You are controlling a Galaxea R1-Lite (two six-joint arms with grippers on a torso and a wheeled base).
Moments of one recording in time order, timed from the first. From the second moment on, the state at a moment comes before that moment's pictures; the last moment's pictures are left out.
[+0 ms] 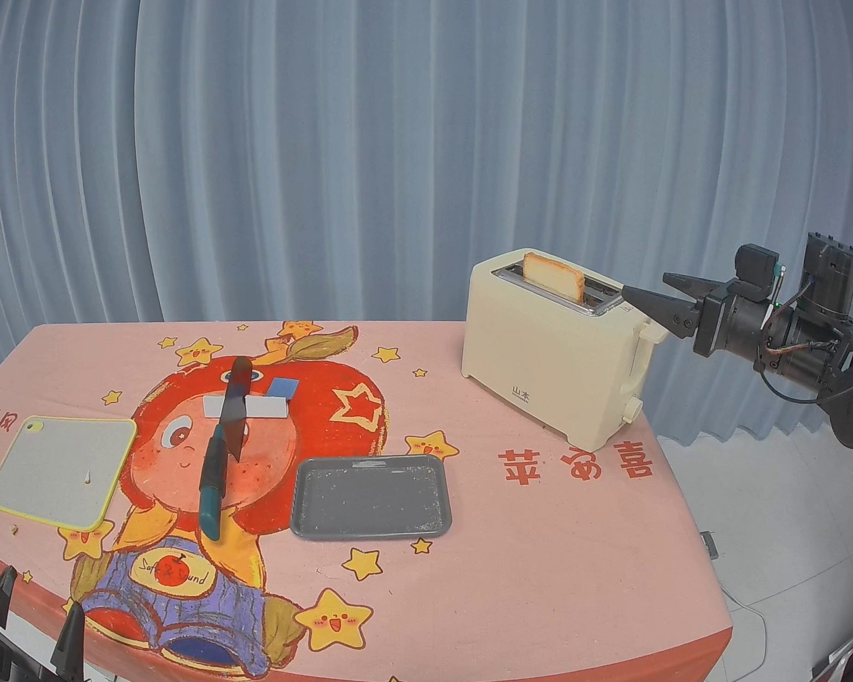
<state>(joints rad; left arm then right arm) 0.00 0.03 -0.02 0.00 0.03 0.00 0.18 1.71 -0.92 -0.69 0.50 0.05</state>
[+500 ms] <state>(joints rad) 0.00 0.03 -0.02 0.00 0.03 0.00 0.19 1.61 -0.82 -0.69 0.49 0.24</state>
